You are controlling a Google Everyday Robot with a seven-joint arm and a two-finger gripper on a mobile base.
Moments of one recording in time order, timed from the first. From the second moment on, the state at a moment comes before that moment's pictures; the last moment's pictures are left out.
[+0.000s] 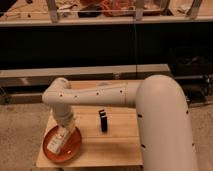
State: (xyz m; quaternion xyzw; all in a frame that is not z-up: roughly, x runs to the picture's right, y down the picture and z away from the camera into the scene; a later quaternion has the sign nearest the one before) arm -0.203 0.207 0.749 -0.33 -0.23 -0.45 0.80
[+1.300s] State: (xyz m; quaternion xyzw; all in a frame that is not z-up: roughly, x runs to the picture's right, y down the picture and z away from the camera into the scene) arm -0.206 0.215 0.747 -0.34 -0.23 -0.46 0.79
